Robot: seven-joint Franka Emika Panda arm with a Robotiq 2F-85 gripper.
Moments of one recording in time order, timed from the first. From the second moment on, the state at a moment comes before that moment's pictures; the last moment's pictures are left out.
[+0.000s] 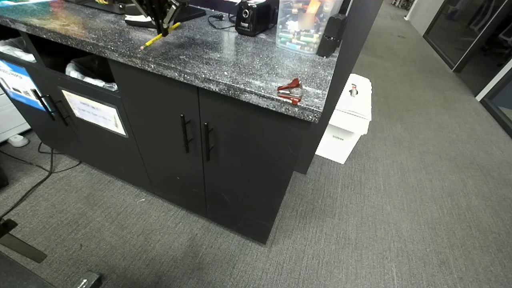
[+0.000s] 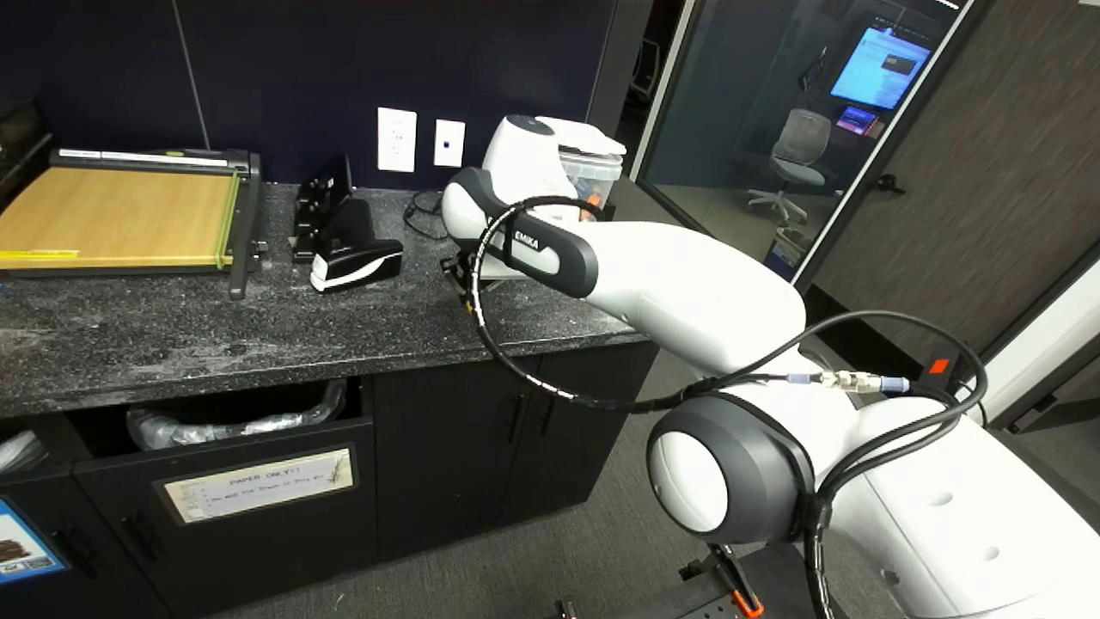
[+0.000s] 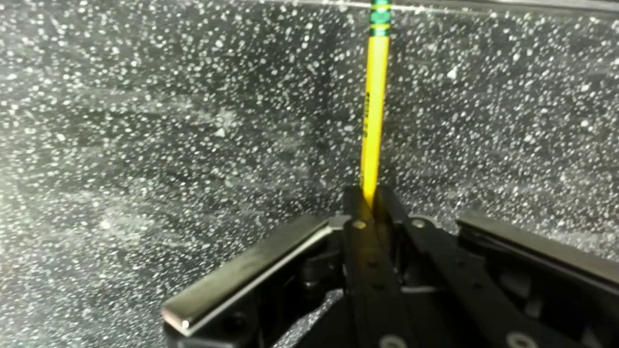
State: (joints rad) arm 0.17 1.31 0.08 -0.44 -0.03 1.98 0.07
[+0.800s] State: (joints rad) arm -0.01 1.25 0.05 -0.44 0.00 1.98 0.27
